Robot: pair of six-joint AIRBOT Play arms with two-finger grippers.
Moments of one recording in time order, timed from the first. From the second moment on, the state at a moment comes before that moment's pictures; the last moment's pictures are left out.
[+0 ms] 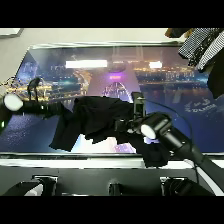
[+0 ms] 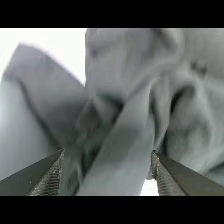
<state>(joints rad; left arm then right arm) -0.02 -1.09 0.92 1.17 -1.02 -1.55 0.72 -1.09 0.96 -1.56 0.96 2.23</state>
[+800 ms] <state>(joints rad) -0.38 -0.90 0.54 1.19 -0.76 -1.60 0.78 -1.31 0.97 -1.85 0.85 2.55</state>
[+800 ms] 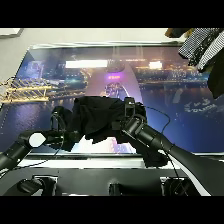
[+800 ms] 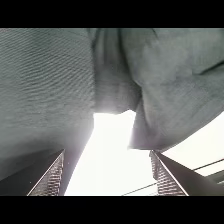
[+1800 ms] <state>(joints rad) -0.55 -1.00 0.60 1.24 -0.78 -1.60 0.78 -1.31 1.09 -1.87 1.03 2.64</state>
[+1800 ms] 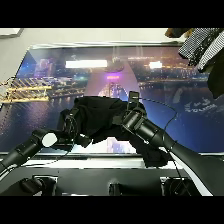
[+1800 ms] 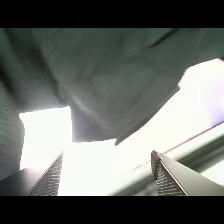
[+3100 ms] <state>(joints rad) -0.31 -1.15 1.79 1.24 -1.54 -1.74 0.54 -1.28 2.01 -1.57 1.51 2.25</state>
